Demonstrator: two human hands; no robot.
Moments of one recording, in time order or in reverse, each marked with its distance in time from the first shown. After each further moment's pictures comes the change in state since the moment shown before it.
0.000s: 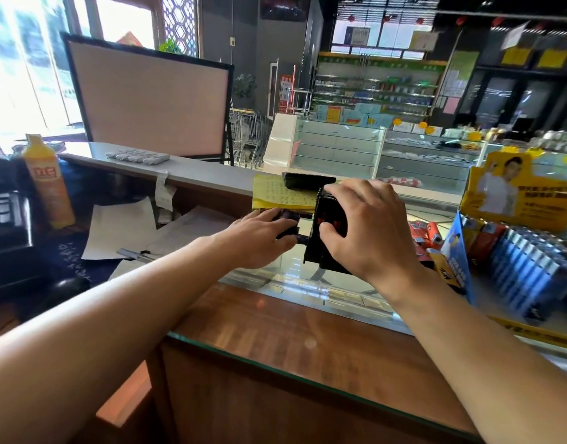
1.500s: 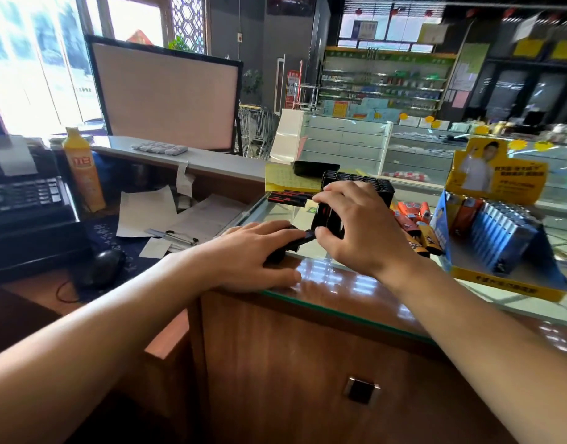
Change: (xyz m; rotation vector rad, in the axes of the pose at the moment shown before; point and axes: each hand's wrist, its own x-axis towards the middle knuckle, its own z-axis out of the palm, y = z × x) left_hand -0.123 0.014 -0.006 0.020 -0.026 0.211; right_hand -0.042 -0.025 -0.036 0.158 -0.138 -0.145
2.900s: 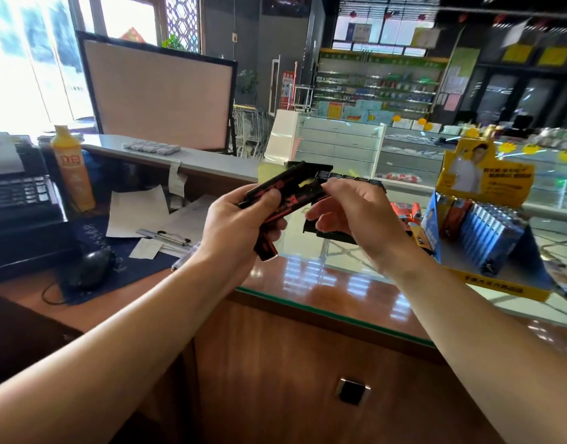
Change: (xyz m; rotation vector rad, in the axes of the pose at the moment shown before) left_hand 0.010 0.044 -0.003 -1.619 0.840 -0.161; right_hand 0.007 -0.020 -0.026 1.049 -0.015 0.463
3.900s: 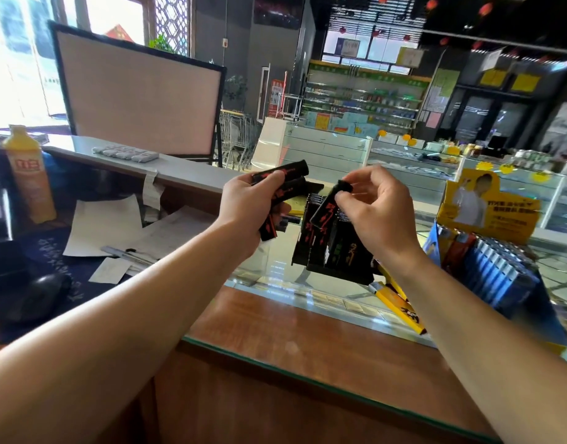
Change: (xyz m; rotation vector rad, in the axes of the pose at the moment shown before) left_hand 0.105 -0.014 0.030 0.102 0.074 -0.120; right_hand 0.070 0.023 -0.034 -0.362 0.358 -0.241
